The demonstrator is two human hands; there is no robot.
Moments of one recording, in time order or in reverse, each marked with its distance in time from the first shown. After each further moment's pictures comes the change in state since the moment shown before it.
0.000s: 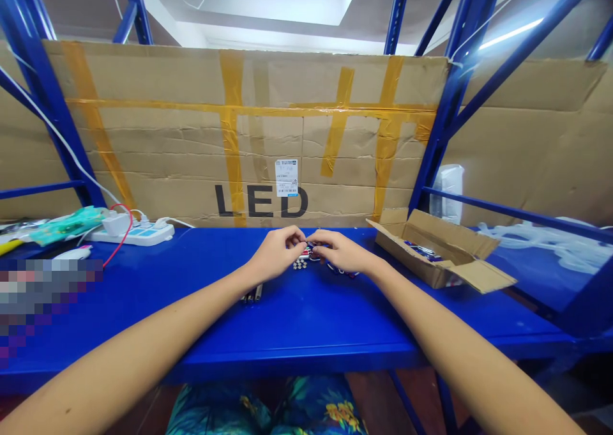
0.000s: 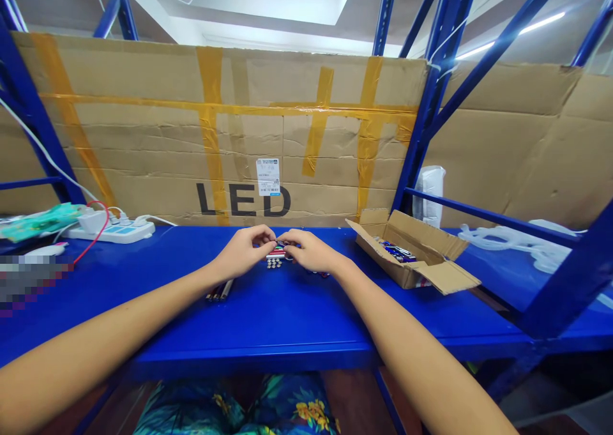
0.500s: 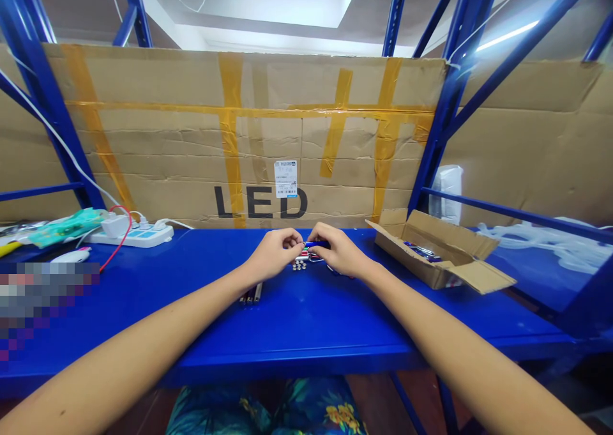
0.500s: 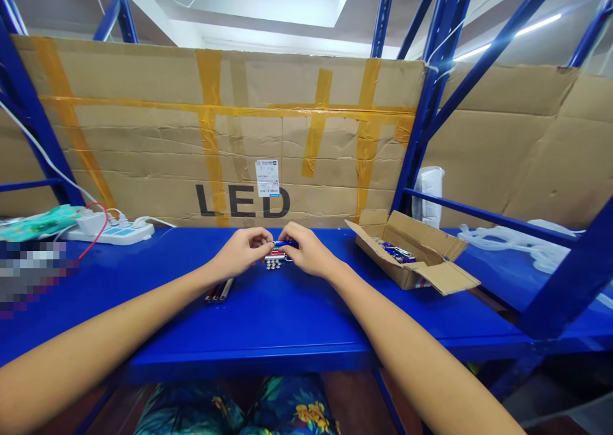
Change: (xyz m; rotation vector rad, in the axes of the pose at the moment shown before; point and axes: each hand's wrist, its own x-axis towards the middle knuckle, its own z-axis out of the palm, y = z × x) left_hand 0.000 0.003 -0.004 -0.087 -0.061 -0.072; right_hand 0.000 0.001 0.006 -0.065 0.246 -0.159
